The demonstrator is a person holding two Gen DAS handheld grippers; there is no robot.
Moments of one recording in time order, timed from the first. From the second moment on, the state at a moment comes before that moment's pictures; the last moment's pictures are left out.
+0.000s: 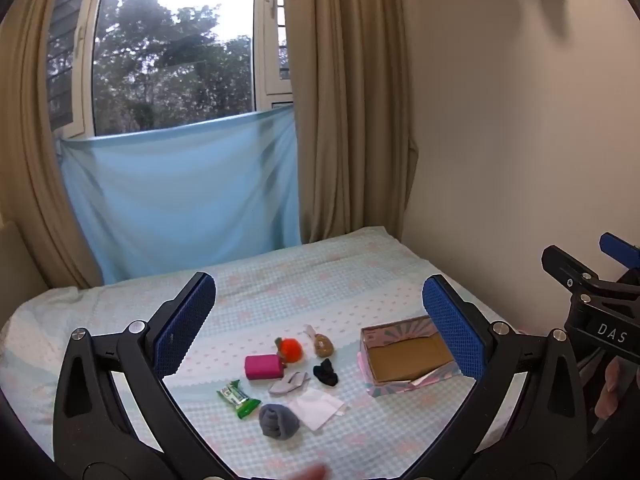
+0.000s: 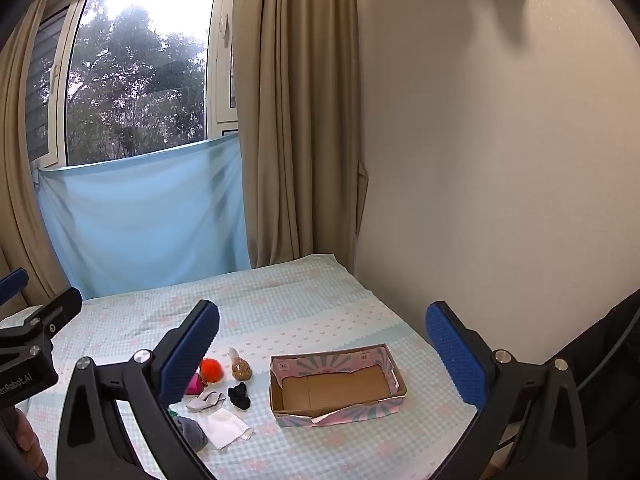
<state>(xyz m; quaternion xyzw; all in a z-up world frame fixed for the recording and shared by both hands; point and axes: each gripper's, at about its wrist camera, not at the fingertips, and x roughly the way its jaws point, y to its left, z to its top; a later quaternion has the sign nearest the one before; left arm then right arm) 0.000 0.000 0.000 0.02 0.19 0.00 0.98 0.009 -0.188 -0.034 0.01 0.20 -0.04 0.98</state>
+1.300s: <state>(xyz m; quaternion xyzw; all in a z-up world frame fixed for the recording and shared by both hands) 0.010 0.001 -0.008 0.01 0.21 0.00 0.98 0.007 -0.193 -0.035 0.02 0.19 -0.05 0.98</state>
